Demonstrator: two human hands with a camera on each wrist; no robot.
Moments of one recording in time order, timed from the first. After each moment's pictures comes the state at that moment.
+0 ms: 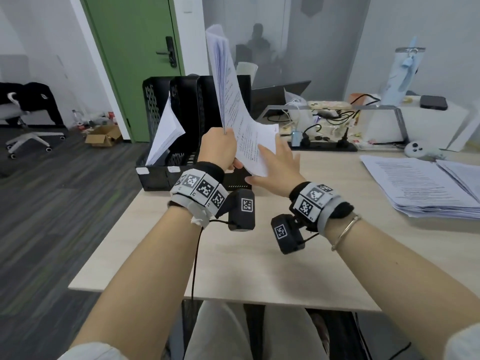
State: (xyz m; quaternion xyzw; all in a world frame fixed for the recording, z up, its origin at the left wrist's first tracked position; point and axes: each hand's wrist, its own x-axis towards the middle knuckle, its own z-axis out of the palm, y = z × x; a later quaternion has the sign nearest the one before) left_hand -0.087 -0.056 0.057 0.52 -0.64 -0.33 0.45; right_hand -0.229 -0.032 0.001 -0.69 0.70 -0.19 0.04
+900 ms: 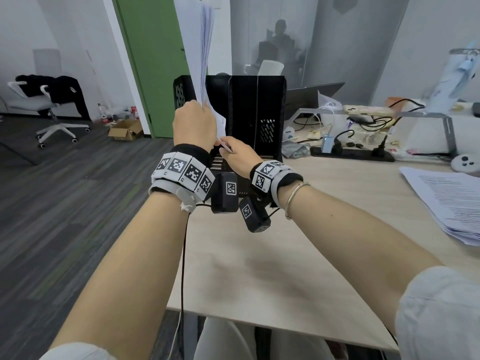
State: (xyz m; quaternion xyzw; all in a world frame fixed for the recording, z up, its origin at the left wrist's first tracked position) left_hand -0.001 -0.122 0.086 0.61 -0.63 -0.07 0.48; right_hand -0.108 -0.116 0.031 -0.74 0.56 -0.31 0.22
